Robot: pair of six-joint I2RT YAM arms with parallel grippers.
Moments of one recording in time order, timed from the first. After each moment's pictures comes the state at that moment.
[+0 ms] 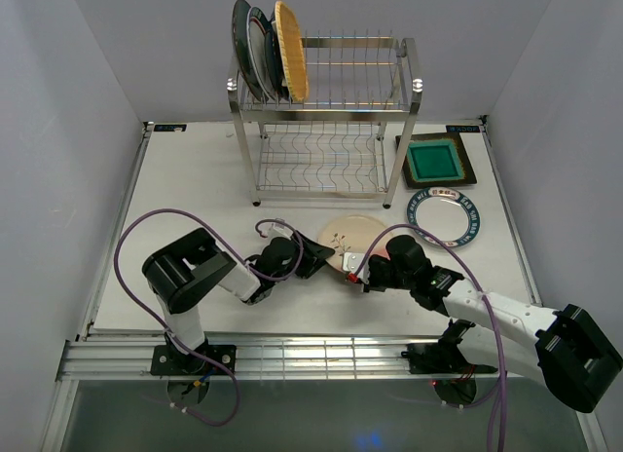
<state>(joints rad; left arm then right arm) -0.83 1.80 0.47 0.89 -0.06 -1.44 0.77 1.02 0.36 0.05 -0.39 -0.70</state>
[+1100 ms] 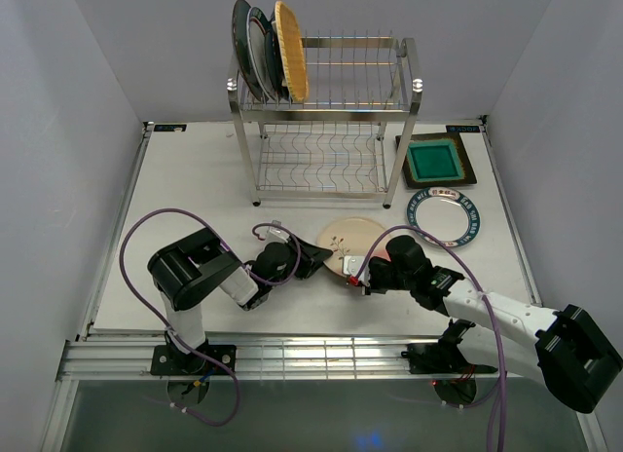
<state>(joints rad) -0.83 1.83 0.40 1.08 -0.06 -1.47 0.77 1.02 0.36 0.02 -0.43 -0.72</state>
